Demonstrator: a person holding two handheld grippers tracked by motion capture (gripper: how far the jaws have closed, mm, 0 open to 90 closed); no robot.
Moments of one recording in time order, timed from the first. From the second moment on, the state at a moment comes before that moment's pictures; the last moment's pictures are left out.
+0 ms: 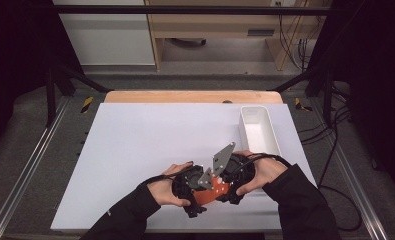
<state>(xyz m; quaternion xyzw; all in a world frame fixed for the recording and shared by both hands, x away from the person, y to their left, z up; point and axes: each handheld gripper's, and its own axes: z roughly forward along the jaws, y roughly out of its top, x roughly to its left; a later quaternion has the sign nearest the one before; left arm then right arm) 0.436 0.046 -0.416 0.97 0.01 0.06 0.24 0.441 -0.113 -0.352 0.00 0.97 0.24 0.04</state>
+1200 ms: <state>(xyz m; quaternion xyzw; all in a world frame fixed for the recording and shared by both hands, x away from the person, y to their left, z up) 0.436 0.036 -0.418 0.98 -0.01 0.07 0.20 0.438 -0.108 -0.353 -0.01 0.97 0.22 0.04</state>
